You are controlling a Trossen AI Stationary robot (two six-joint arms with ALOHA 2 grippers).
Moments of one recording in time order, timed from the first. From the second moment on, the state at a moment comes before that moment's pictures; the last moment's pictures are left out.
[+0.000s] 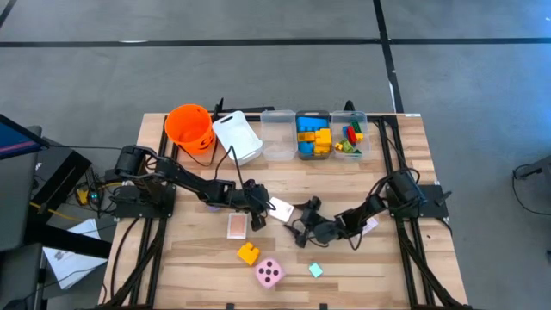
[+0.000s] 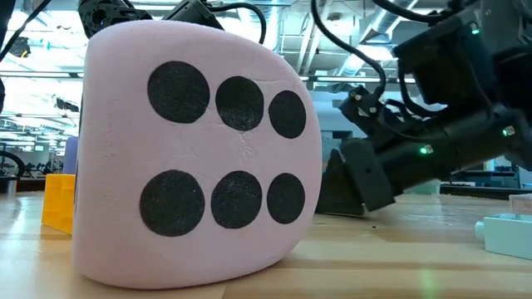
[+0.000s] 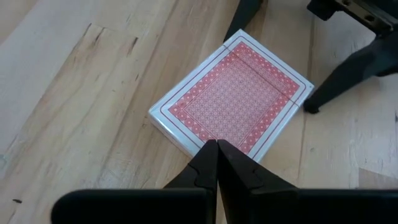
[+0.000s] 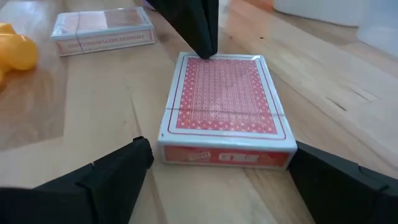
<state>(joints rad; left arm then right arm) -0.12 1.75 0.77 0.16 -0.19 -0.37 0.42 2.12 0.67 0.89 0.75 0.39</state>
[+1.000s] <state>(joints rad) -0.12 1.60 0.77 0.13 -0.18 -0.34 0.38 2.05 0.70 0.76 0.75 0.49</state>
